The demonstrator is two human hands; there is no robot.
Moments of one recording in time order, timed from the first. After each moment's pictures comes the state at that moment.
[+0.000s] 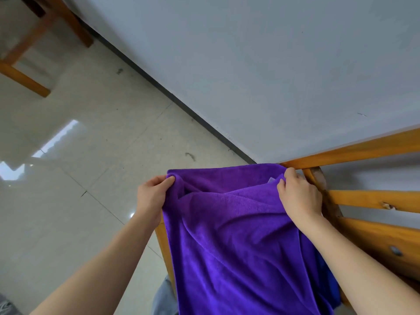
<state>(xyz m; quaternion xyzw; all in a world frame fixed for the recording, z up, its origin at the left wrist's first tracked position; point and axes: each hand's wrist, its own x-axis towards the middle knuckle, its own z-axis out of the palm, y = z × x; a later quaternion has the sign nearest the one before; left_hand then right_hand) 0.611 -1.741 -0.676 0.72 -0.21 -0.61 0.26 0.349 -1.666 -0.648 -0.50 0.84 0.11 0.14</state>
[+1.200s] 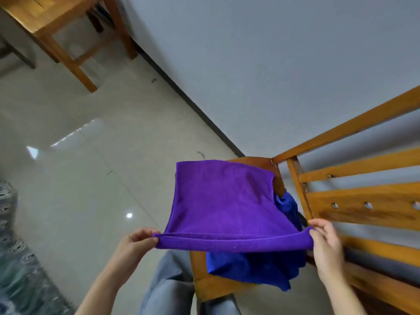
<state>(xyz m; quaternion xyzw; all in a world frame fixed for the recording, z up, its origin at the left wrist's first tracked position) 0.745 -1.554 -0.565 0.64 -0.18 -0.70 0.26 0.371 -1.500 -0.525 -0.22 0.85 -0.32 0.36</state>
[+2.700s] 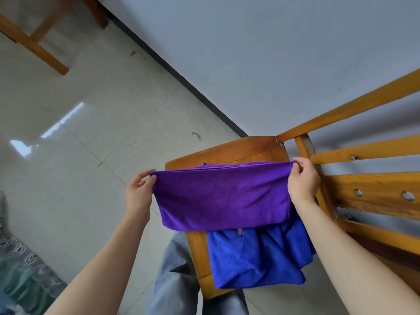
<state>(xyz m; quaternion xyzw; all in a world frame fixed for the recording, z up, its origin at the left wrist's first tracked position) 0.689 -1.655 -0.639 0.73 -0.21 -0.56 0.32 0.368 -1.605 -0.616 -0.27 0.91 -0.22 0.22</state>
